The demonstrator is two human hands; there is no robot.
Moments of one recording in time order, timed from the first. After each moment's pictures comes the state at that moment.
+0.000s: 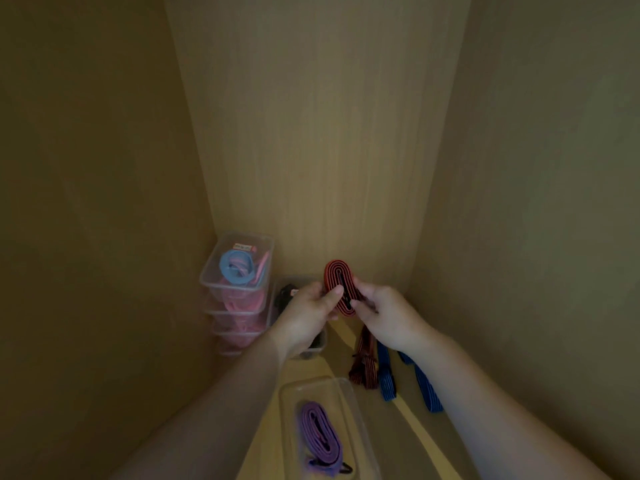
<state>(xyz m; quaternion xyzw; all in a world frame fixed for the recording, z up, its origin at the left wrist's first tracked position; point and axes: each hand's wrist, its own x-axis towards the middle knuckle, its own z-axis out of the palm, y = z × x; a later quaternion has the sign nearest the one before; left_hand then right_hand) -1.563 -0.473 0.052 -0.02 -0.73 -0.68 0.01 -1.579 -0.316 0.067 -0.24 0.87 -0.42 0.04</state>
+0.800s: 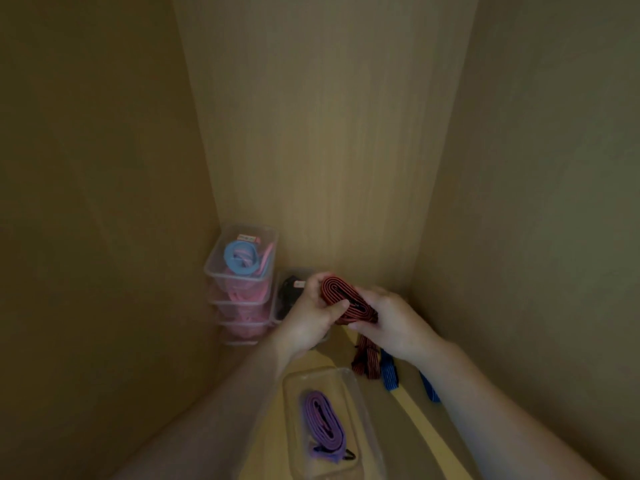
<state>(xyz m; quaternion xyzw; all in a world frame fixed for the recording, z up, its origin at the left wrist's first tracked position) -1.565 -0.475 0.033 -0.04 -0.68 -0.73 0.01 -1.588 -0.306 0.038 -0.32 0.88 -0.34 -0.03</state>
